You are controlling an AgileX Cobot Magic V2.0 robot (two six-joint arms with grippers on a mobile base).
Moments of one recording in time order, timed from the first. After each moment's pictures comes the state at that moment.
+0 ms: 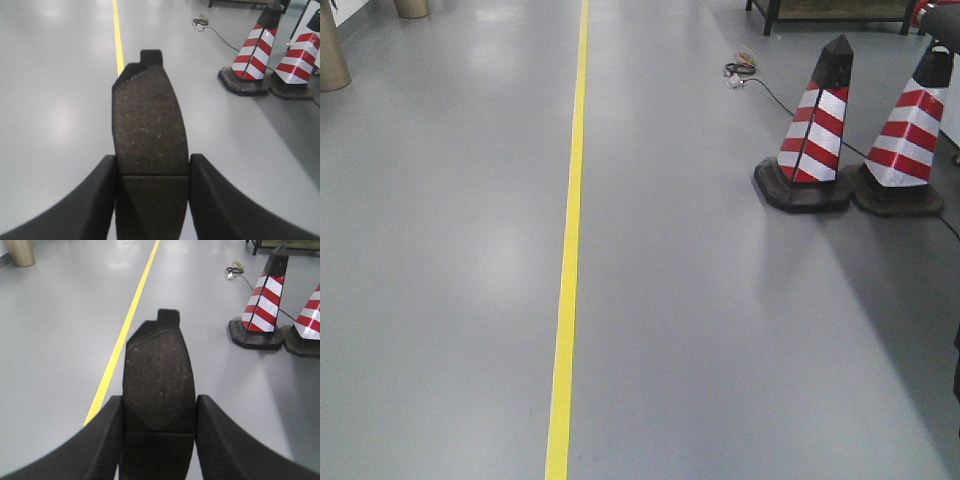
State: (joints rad) left arm -0.12 0.51 -0.34 -0.02 0.28 -0.11; right arm 0.21 0.47 -0.47 -0.17 0.43 0.16
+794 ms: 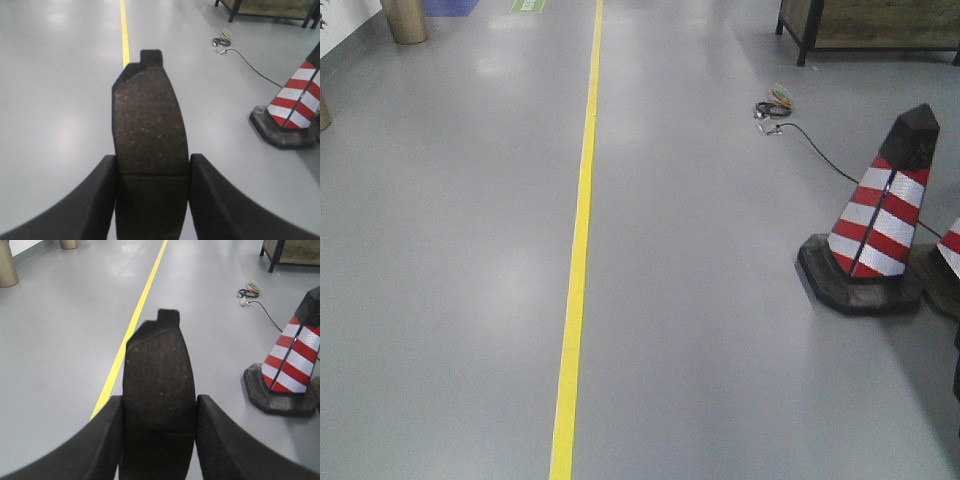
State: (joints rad) left arm -0.12 0.51 -0.34 -0.02 0.29 -0.11; right arm 0.21 0.47 -0.47 -0.17 0.43 0.16
